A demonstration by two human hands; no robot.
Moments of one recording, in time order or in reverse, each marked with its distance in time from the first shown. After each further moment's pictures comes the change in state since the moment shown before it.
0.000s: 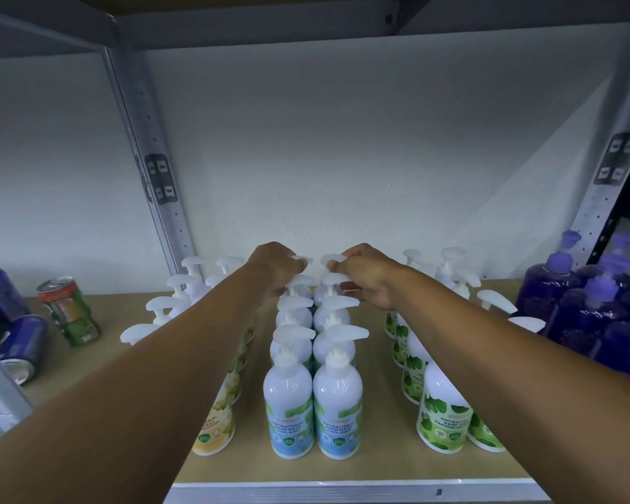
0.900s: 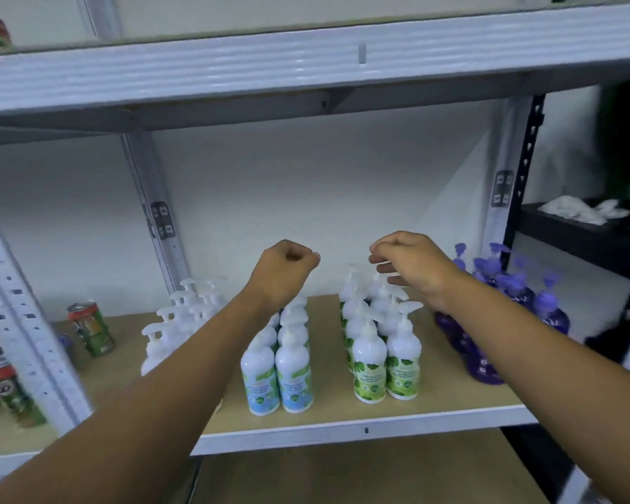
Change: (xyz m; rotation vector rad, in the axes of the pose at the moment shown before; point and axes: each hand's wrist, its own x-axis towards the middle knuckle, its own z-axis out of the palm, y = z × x) left_hand -0.176 0.069 0.023 -0.088 0.049 0.442; right_hand -0.185 -0.024 -0.116 -0.058 0.256 -0.282
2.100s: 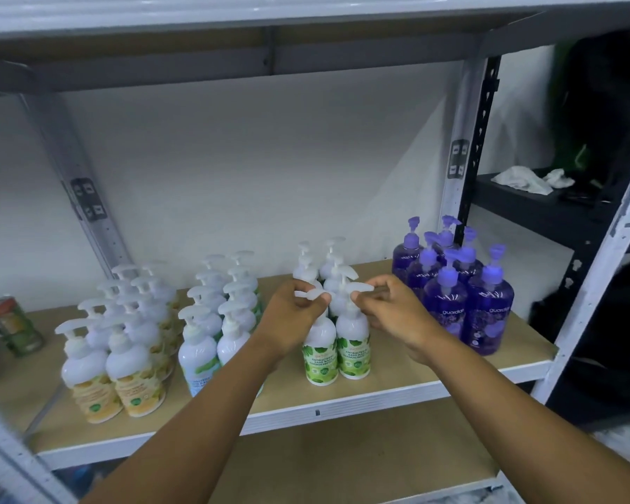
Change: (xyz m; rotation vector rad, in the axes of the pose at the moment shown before) left_hand -0.018 -0.061 0.116 -0.188 -0.168 -0.183; right_hand -0.008 0.138 -0.024 0.102 0.023 0.088
